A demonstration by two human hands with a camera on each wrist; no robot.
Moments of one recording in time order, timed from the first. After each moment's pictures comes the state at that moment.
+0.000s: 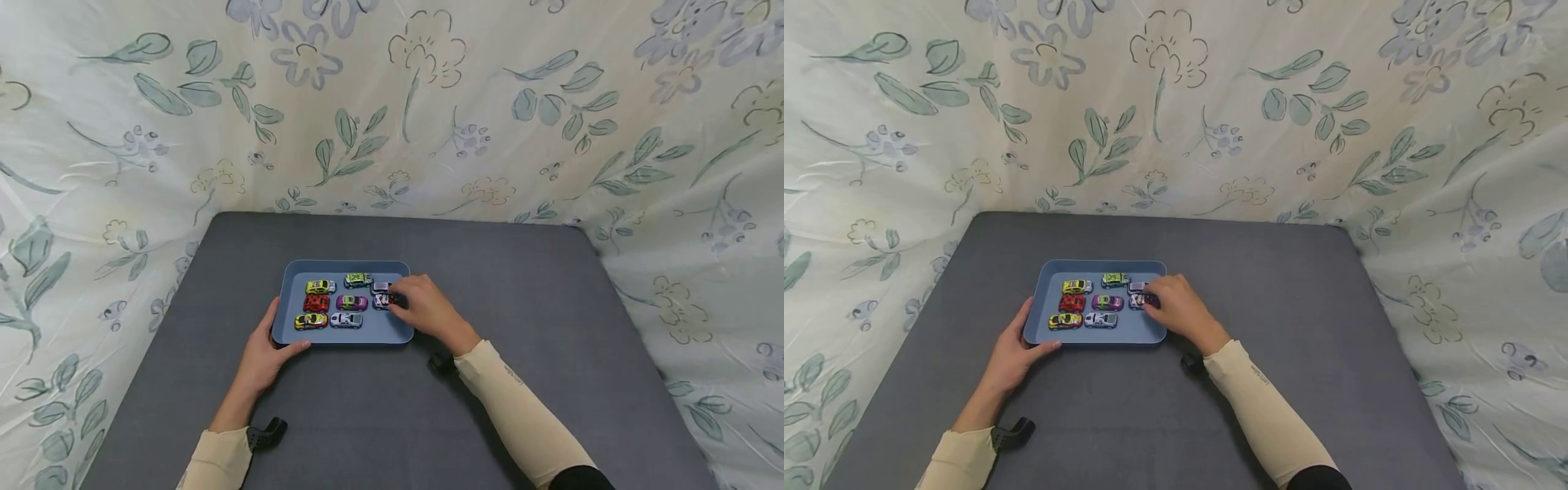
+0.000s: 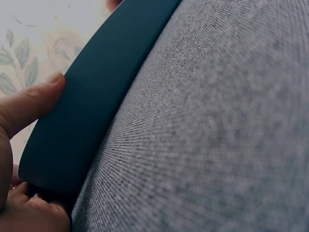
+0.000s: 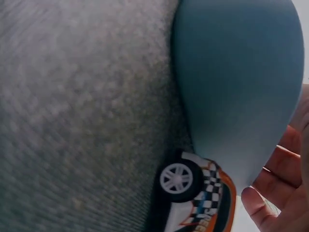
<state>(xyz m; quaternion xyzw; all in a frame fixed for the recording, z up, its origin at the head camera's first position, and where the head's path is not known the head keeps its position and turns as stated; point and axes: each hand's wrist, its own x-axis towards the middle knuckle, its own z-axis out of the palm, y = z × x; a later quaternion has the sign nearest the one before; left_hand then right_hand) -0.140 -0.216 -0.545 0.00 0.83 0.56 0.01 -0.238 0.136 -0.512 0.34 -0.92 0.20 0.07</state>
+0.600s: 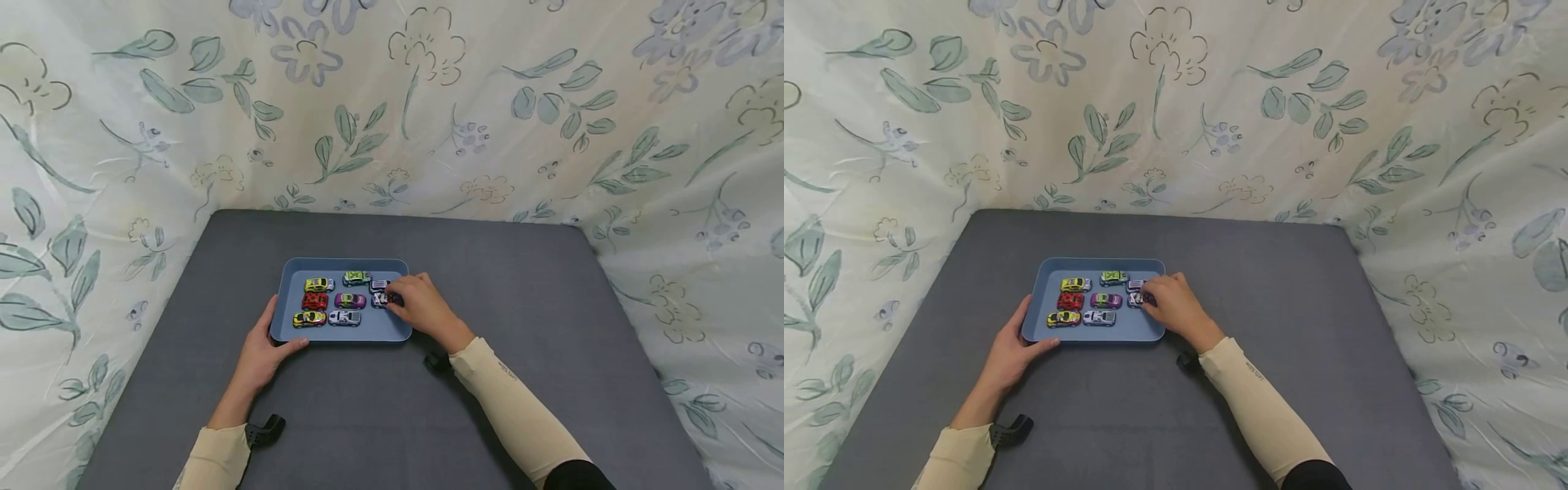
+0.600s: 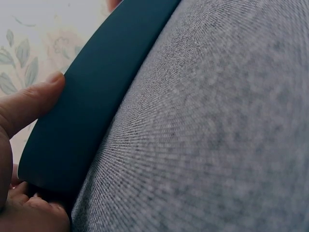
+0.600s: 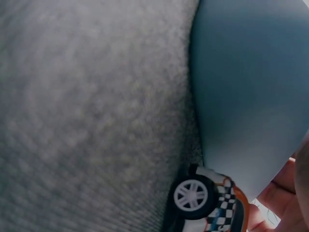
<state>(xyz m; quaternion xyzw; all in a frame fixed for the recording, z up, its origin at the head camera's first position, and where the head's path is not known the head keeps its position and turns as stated) -0.140 -0.218 -0.548 0.00 0.83 0.56 0.01 -0.237 0.129 -0.516 0.32 -0.93 0.18 0.06</state>
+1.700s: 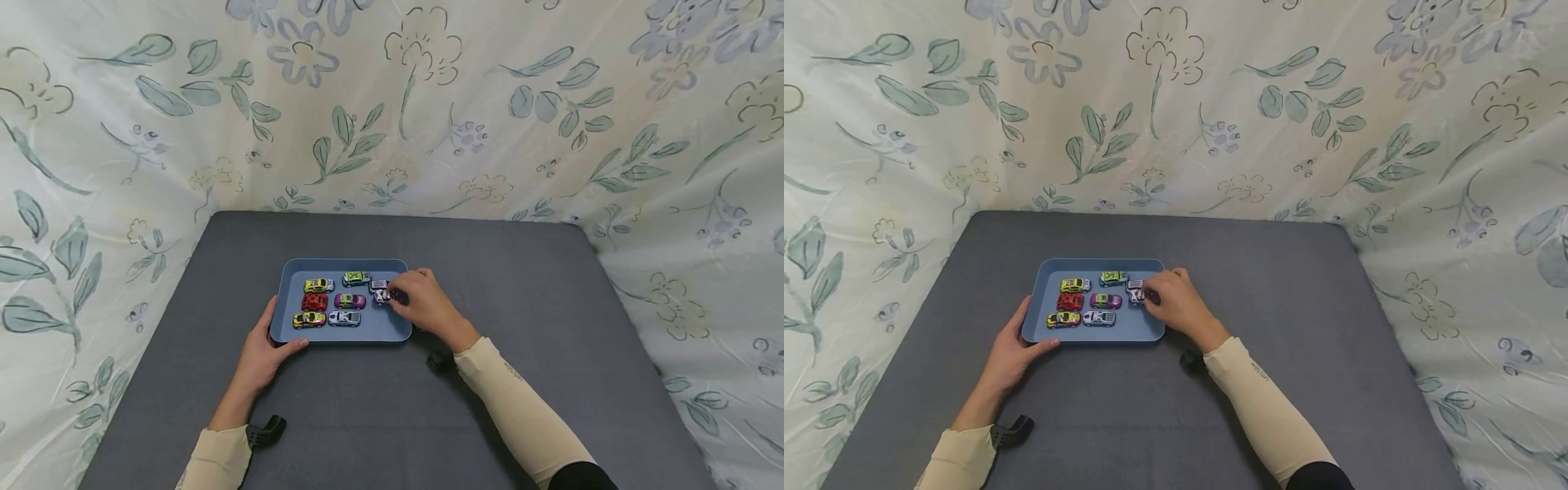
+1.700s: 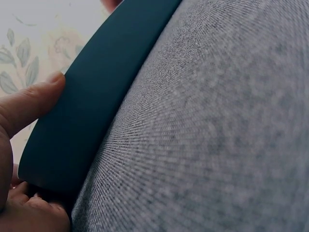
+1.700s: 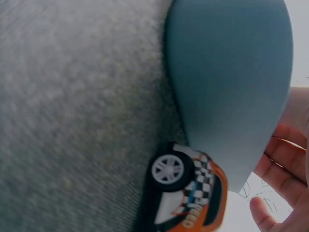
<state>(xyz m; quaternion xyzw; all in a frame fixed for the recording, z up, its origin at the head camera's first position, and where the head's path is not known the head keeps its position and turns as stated) -0.140 -0.216 -0.547 0.00 0.83 0.56 0.01 -0.236 0.140 -0.508 0.34 -0.91 0.22 0.10</state>
